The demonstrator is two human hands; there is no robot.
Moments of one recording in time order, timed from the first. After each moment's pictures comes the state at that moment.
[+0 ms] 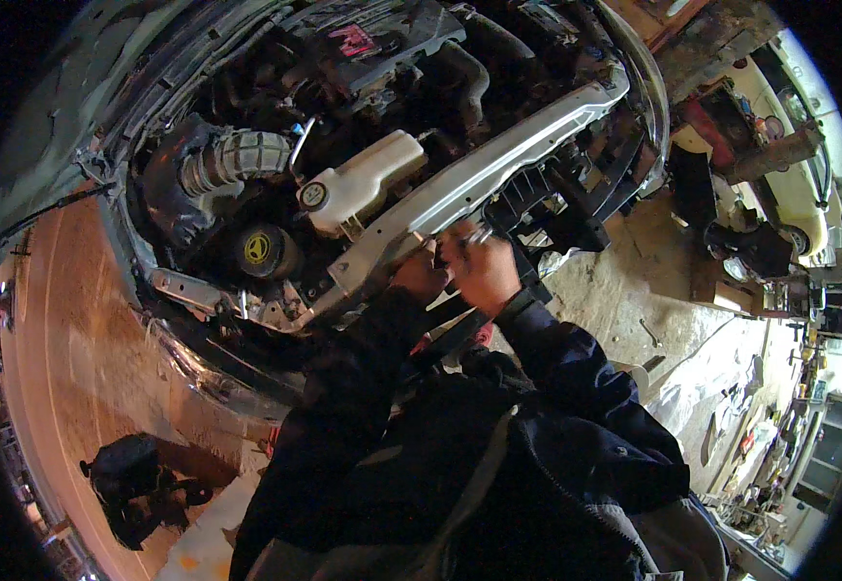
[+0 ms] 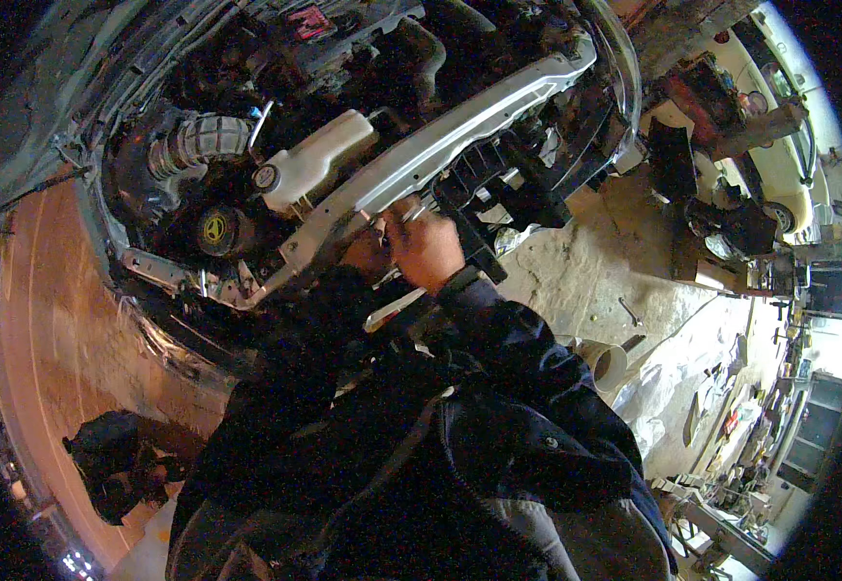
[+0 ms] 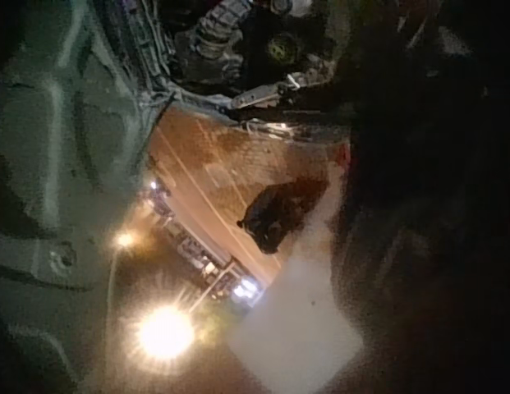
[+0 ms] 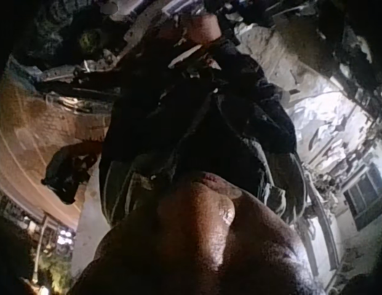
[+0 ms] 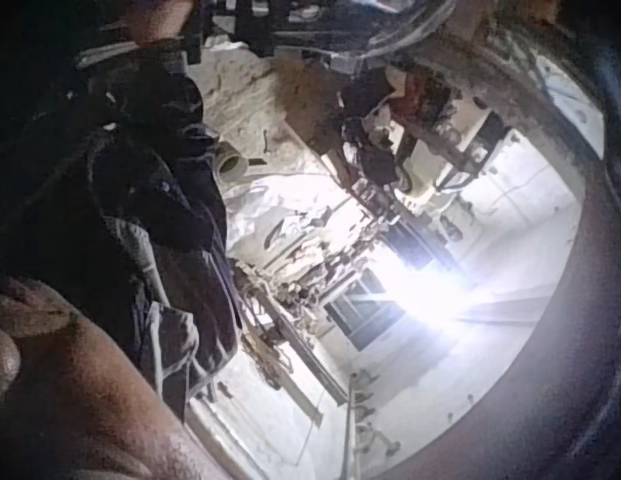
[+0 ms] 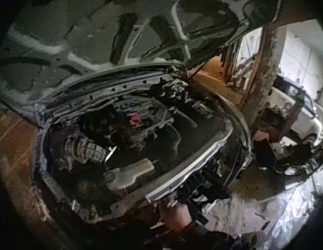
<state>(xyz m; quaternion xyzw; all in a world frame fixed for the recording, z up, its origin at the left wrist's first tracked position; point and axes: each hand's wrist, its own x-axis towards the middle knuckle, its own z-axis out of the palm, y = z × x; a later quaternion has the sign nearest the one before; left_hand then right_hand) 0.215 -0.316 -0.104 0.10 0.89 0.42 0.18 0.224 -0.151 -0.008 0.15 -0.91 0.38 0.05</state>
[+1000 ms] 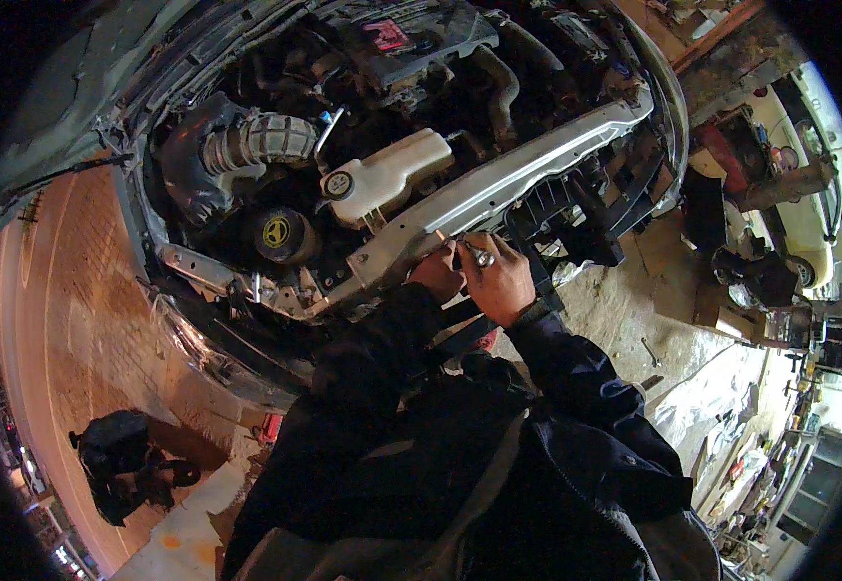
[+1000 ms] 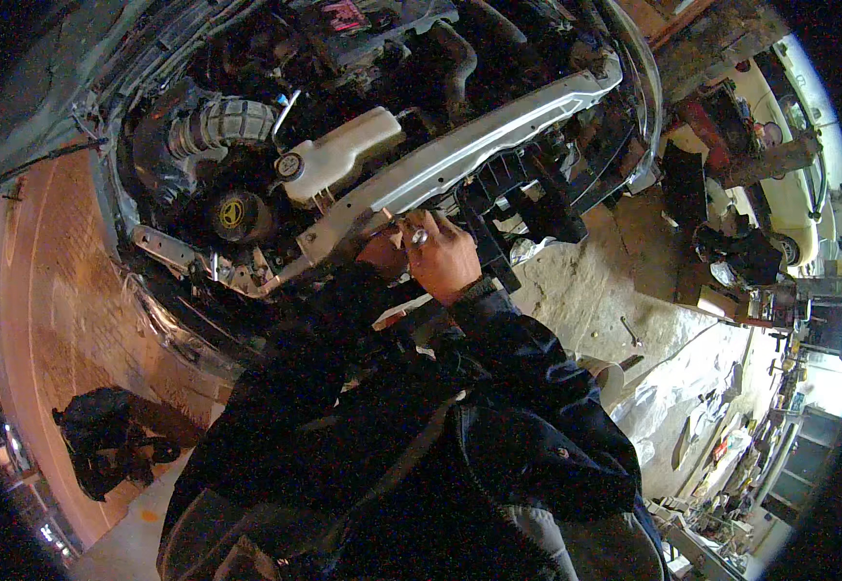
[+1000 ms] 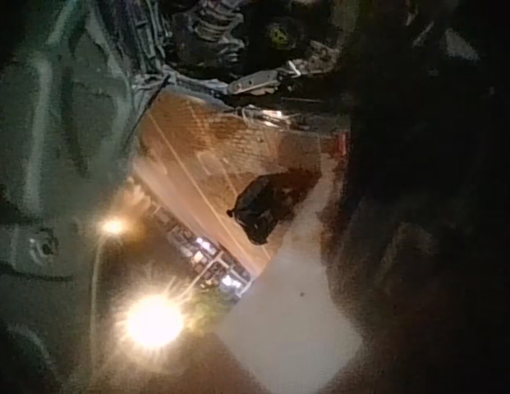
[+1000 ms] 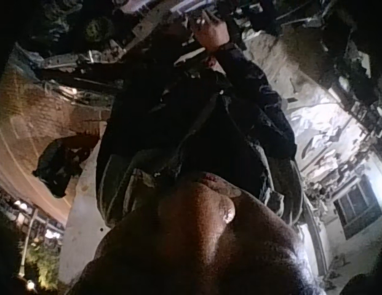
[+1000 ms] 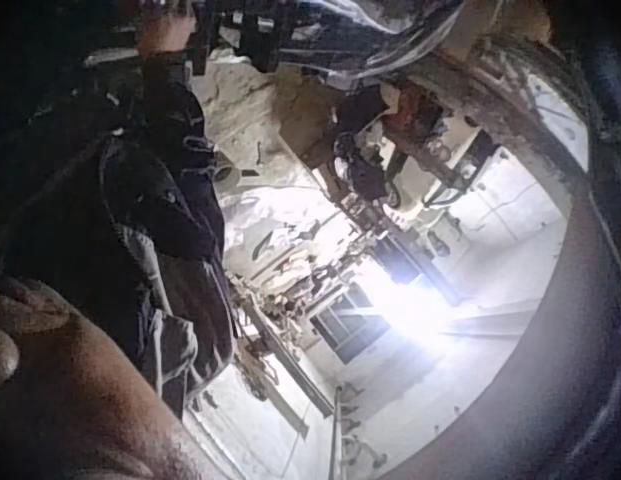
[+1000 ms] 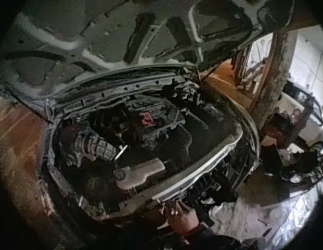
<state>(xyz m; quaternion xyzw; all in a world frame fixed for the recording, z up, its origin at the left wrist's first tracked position) 0.213 -0.311 -0.100 0.05 0.88 0.41 0.22 0.232 -0.158 0.003 0.22 -0.89 0.36 0.14</state>
